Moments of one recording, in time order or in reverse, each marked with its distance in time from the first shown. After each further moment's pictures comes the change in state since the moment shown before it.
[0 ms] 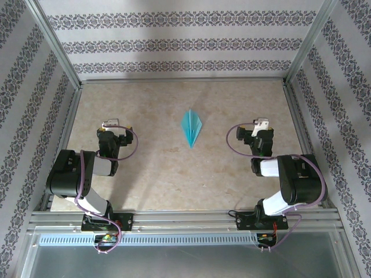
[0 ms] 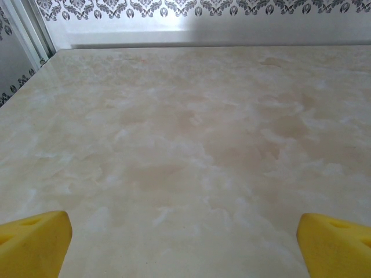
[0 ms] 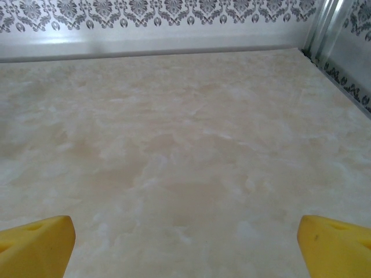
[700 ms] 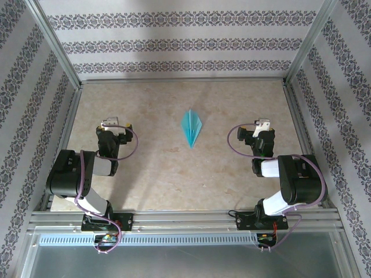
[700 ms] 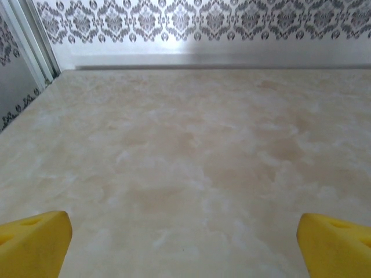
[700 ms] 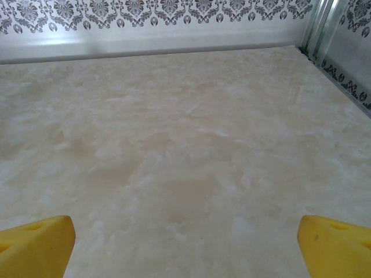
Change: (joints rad) left arm 0.000 0.000 0.000 0.047 0.000 0.004; right arm -0.026 0.000 -0.019 0.018 -0.021 0.009
